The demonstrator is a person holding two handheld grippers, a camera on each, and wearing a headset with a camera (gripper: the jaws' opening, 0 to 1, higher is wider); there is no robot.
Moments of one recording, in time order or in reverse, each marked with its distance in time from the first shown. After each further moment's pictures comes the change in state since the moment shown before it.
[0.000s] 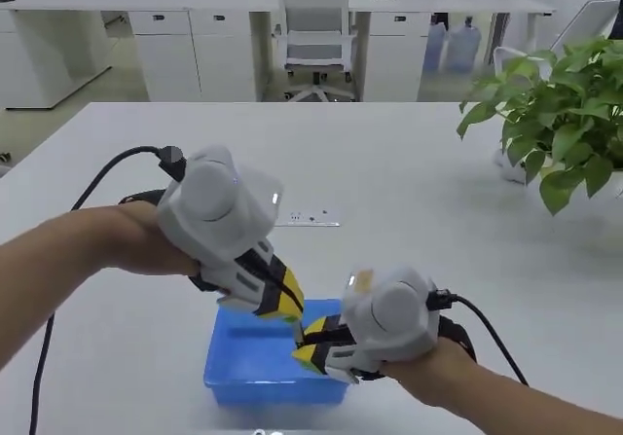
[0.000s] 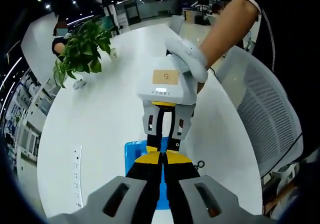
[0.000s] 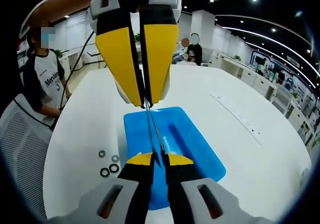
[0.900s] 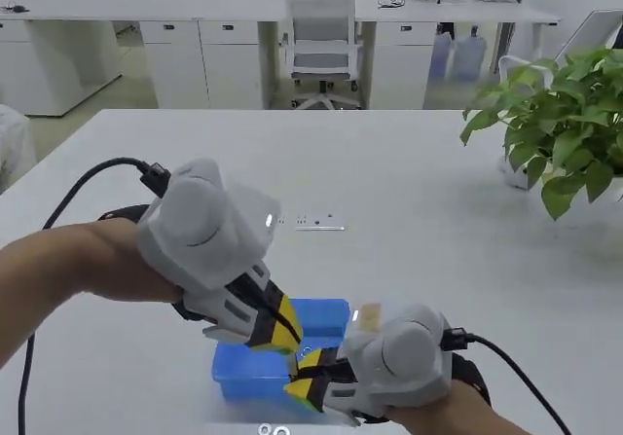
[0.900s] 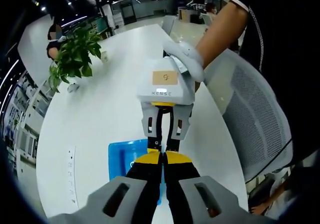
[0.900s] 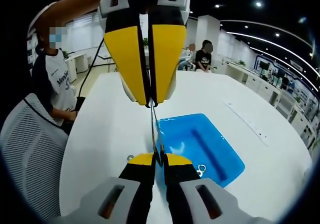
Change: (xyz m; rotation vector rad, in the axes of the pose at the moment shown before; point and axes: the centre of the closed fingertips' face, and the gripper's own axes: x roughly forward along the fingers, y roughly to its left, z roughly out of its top) left arm -0.009 -0.052 0.011 0.017 0.012 -0.029; right arm -0.012 0.055 0.007 -0.020 -0.042 0.036
